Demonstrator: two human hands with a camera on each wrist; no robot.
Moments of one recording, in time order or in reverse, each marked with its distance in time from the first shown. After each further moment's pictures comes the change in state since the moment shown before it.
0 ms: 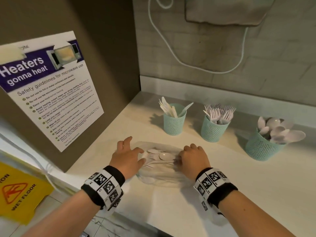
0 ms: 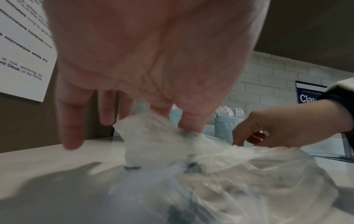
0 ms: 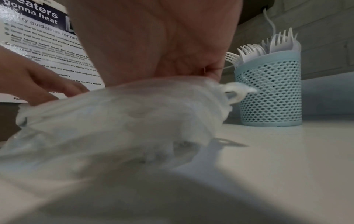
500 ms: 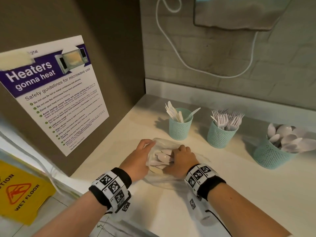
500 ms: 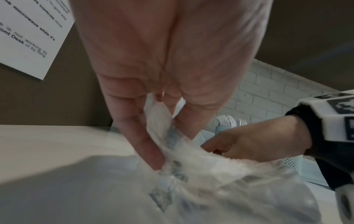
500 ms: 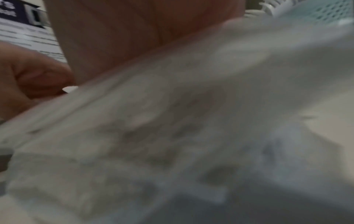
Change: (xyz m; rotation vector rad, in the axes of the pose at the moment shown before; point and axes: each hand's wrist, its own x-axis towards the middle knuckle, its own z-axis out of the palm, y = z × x) left_hand 0.014 0.000 -0.001 -0.316 -0.021 0.206; right_hand 0.039 -0.035 0.002 0.239 -0.194 0.115
